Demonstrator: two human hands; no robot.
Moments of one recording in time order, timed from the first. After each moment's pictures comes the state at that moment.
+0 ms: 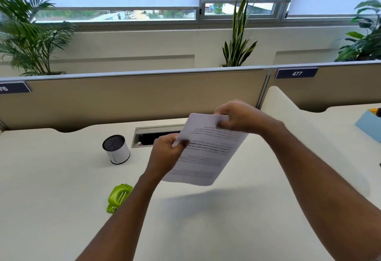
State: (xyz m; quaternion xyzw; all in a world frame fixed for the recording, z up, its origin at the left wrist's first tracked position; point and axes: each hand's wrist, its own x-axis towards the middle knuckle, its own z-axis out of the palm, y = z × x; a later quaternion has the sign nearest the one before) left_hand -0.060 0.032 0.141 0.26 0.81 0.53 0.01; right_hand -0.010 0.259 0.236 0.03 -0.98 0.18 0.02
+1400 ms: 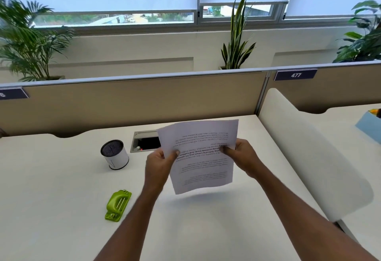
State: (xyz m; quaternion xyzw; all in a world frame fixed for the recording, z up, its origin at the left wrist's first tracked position) left_hand -0.057 0.029 0.106 0.10 0.74 0.66 0.04; right_hand 0.017 0.269 0.109 -0.13 -0.80 0.58 0.12
